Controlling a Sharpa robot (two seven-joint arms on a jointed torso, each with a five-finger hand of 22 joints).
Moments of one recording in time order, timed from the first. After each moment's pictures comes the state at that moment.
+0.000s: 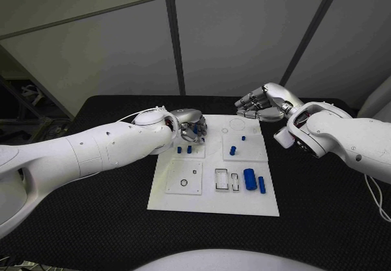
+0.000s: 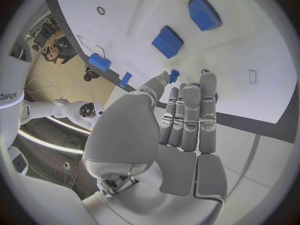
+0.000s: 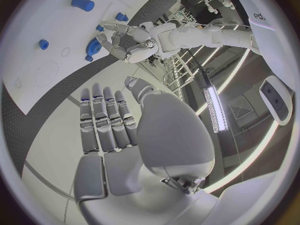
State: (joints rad) left arm 1.20 -0.54 -0.06 1.16 -1.40 -0.15 -0.01; left_hand 1.39 -0.16 0.31 -0.02 0.18 0.98 0.13 0.21 0.22 0.98 0.09 0.43 0.17 1.23 0.01 1.04 0.77 0.20 1.15 0.12 0.72 0.96; right arm 1.25 -0.78 0.00 1.42 -0.86 -0.29 0.19; right_hand 1.42 -0.13 0.31 0.10 0.36 0.97 0.23 0.07 0.07 1.06 0.18 0.11 0.06 1.10 0.14 0.07 0.11 0.18 0.83 0.26 0.16 0.11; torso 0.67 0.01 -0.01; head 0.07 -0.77
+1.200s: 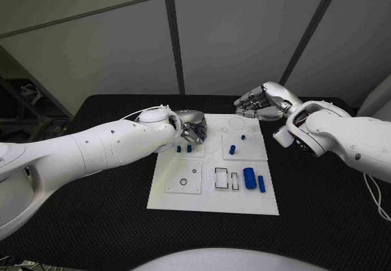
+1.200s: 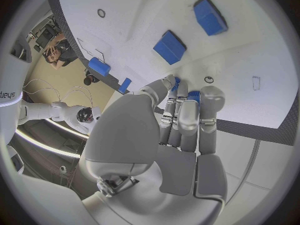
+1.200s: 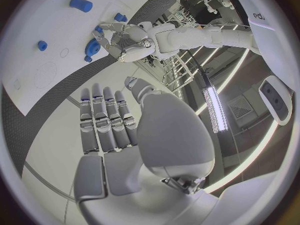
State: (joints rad) left arm 1.21 -0.51 -0.06 1.13 -1.41 -0.09 -0.02; left_hand 1.42 -0.14 0.48 -0.07 0.16 1.05 0.14 0.19 0.16 1.08 0.08 0.38 0.10 1.38 0.00 1.31 1.03 0.20 1.27 0.10 1.00 1.19; right arm 1.25 -0.78 0.00 1.42 -0.86 -0.29 0.19; right_hand 1.42 -0.13 0.31 0.10 0.36 0.97 0.23 0.07 0.07 1.06 0.18 0.11 0.06 1.10 0.14 0.07 0.11 0.18 0.83 0.26 0.16 0.10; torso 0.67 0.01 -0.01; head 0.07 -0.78
